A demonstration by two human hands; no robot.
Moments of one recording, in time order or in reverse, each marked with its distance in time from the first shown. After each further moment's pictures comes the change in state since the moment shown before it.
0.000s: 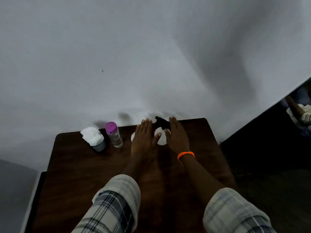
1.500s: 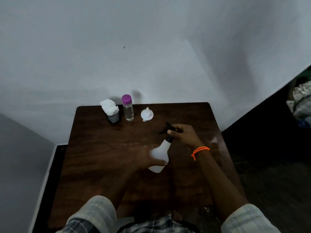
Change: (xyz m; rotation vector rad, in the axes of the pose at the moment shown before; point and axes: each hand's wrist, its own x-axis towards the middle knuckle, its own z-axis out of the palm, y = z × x) left_hand -0.196 0.026 -0.067 -0.477 -0.545 -0.279; right_hand -0.131 -0.041 -0.070 0.758 -0.390 0.289
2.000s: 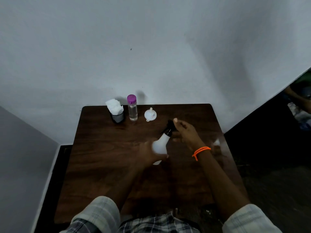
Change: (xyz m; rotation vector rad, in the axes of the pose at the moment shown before) left_hand -0.013 -0.003 0.001 0.023 0.254 -0.009; right_hand -0.020 -0.021 0.020 0.191 0.065 0.116
